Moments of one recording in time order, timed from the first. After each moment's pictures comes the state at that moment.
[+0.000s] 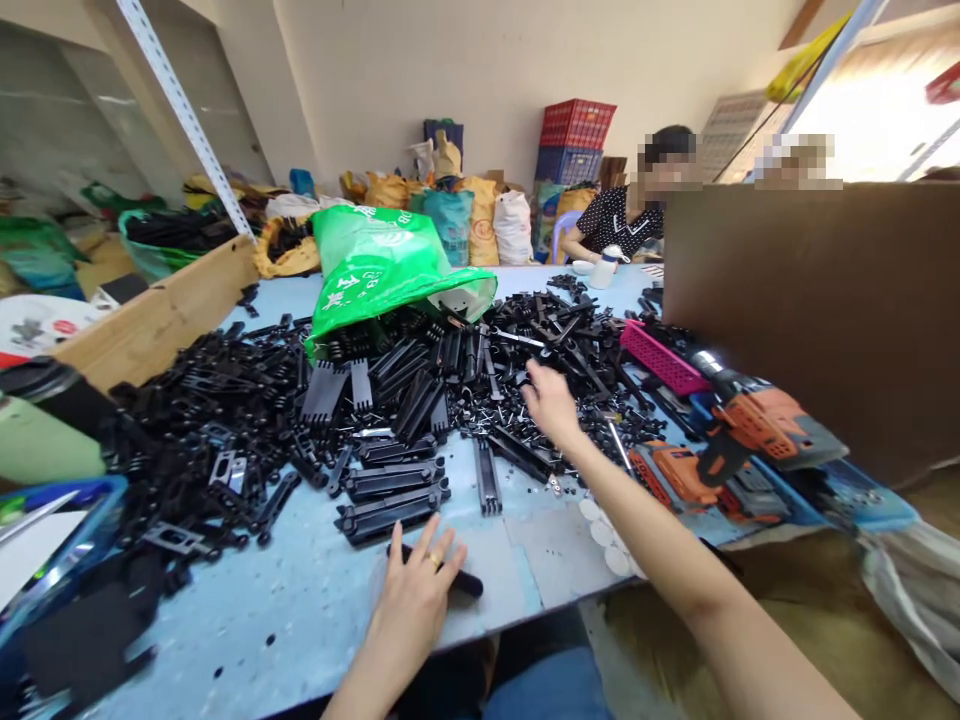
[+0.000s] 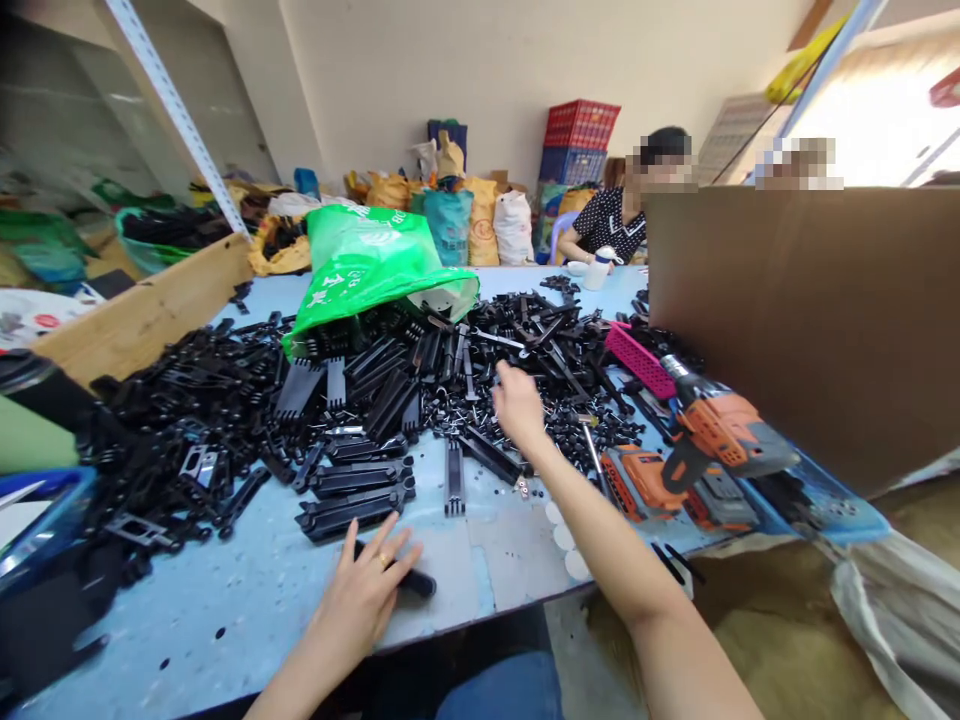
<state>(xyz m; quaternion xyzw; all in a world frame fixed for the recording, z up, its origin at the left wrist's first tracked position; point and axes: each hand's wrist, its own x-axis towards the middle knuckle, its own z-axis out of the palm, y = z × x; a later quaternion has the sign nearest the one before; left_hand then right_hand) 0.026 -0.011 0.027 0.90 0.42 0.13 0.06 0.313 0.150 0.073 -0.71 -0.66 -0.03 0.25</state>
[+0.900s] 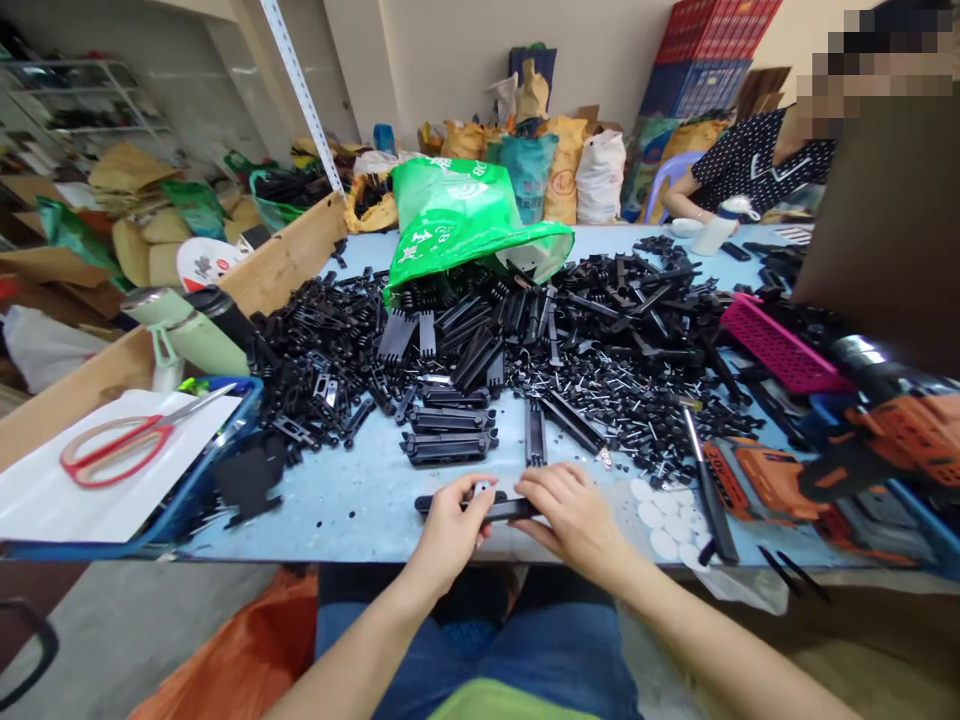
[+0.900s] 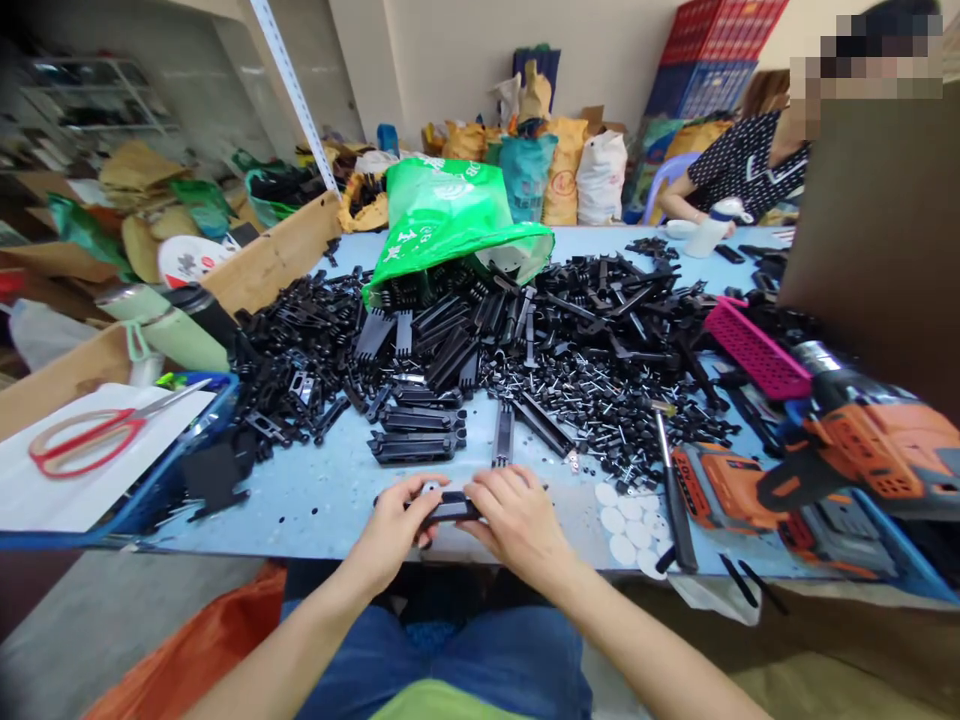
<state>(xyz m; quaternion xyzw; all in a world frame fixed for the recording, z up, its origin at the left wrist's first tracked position) 0.043 -0.021 0.070 0.49 0.59 0.37 0.52 0.235 -0.014 0.070 -0.42 -0.87 0.12 0.21</state>
